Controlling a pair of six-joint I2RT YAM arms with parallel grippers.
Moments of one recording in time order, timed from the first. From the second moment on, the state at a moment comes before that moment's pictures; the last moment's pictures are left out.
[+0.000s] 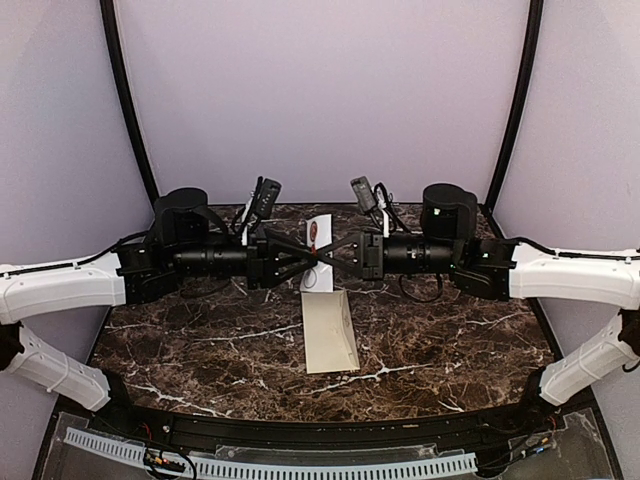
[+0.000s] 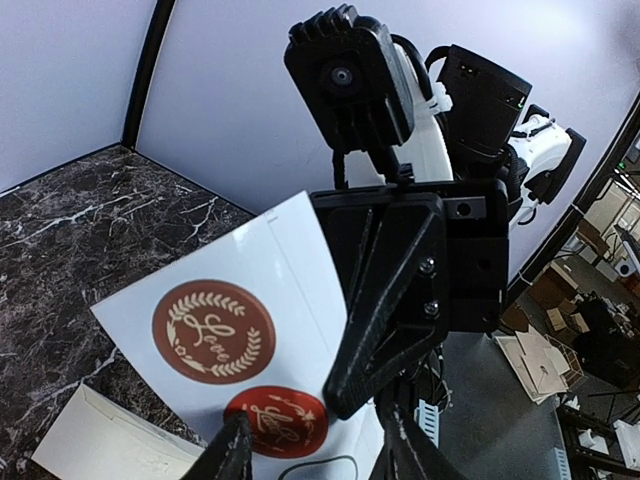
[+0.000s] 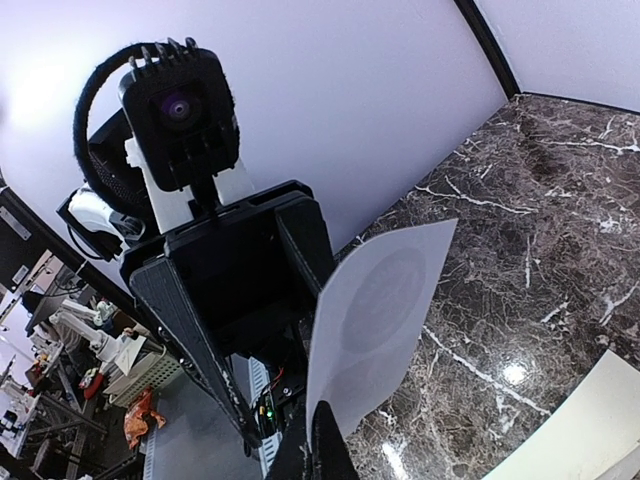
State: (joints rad) left arm -0.89 1.26 0.92 0.17 0.48 -0.35; right arm 0.96 1.35 0.98 0.22 -0.46 0.59
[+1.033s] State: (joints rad) left arm -0.90 1.28 0.93 0.13 0.48 -0.31; right arm 0.94 1.38 0.98 0.27 -0.54 0.63
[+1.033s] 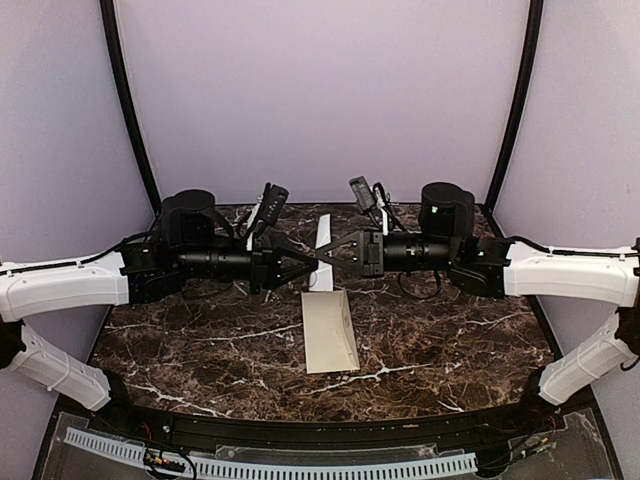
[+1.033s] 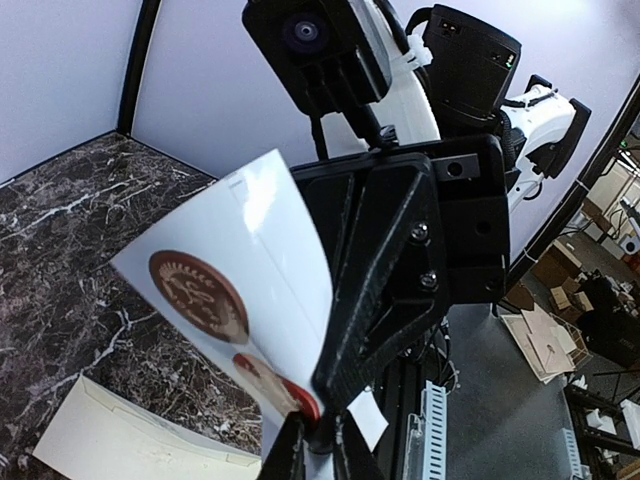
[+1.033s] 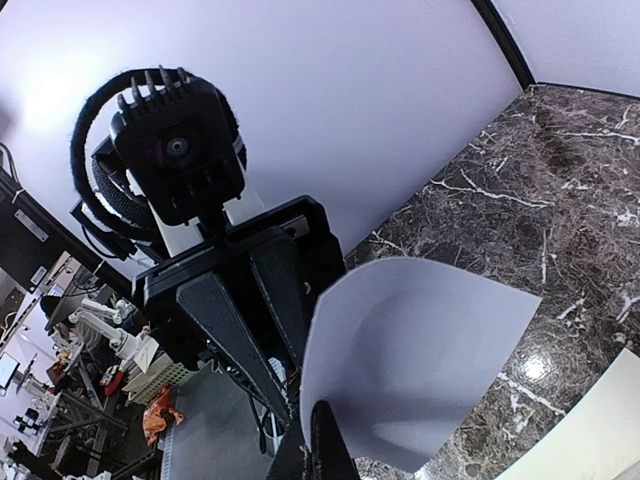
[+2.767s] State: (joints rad) left arm -0.90 1.23 0.86 0.23 0.42 -0.45; right arm 0.93 1.37 0.97 0.15 -0.57 0.51
